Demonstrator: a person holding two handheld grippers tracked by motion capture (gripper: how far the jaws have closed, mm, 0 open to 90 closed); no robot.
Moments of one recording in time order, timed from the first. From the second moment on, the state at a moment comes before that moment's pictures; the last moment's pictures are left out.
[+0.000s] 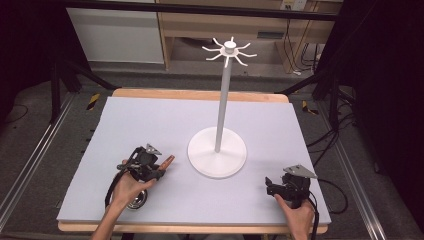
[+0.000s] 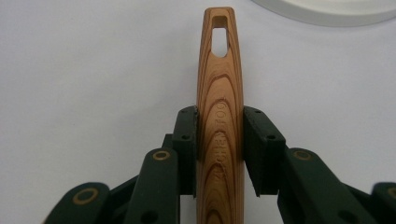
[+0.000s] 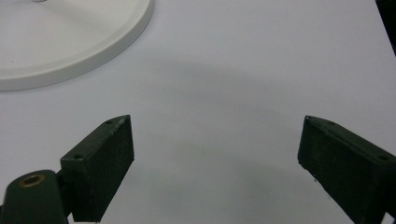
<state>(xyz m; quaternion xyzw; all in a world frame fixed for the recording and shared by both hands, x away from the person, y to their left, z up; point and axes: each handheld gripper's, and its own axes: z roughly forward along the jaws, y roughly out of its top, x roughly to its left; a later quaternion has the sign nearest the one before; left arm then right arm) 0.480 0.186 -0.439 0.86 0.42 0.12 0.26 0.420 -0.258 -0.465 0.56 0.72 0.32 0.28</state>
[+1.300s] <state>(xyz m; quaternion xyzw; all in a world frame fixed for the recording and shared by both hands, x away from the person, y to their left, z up) 0.436 0.221 -0.368 0.75 0.40 0.24 0.48 0.419 -0.259 -0.465 0.56 0.71 0.32 0.28</state>
